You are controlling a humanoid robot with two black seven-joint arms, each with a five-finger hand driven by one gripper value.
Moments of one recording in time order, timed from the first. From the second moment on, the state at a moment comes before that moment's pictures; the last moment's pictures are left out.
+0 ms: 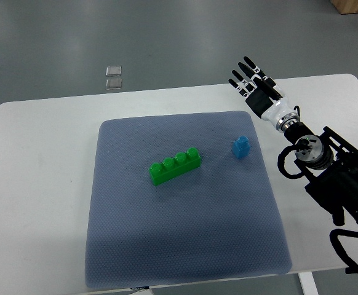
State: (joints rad) left arm -0.05 0.00 -0.09 -0.16 0.07 0.06 0.09; right arm 0.73 -0.02 1.12 0.50 -0.17 0.39 0.13
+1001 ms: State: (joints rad) left arm -0.05 0.00 -0.09 -0.18 0.07 0.06 0.10; right arm 0.83 -0.14 0.86 0.59 -0.57 0.40 0.14
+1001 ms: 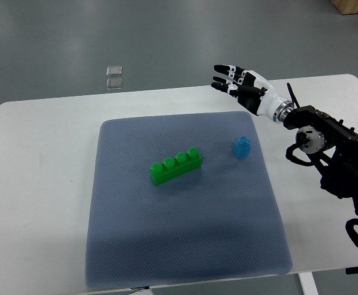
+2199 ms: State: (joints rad) left arm -0.05 0.00 -0.09 -0.18 0.07 0.05 0.10; right arm 1.15 -0.46 -0.03 0.88 -0.97 0.30 0.07
